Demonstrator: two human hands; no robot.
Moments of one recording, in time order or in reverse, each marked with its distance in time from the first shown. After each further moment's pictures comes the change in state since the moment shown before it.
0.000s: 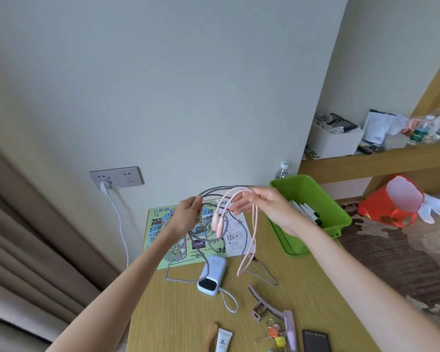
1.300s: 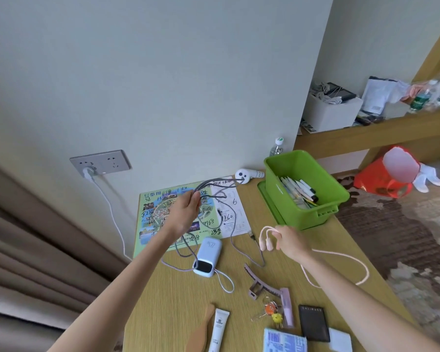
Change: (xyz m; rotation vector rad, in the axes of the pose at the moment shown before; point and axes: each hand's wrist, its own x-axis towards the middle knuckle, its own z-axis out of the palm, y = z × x) left_hand 0.000 -0.030 0.025 0.124 -0.022 0.082; right_hand -0.060 0.183 -0.019 -0.842 0.186 0.601
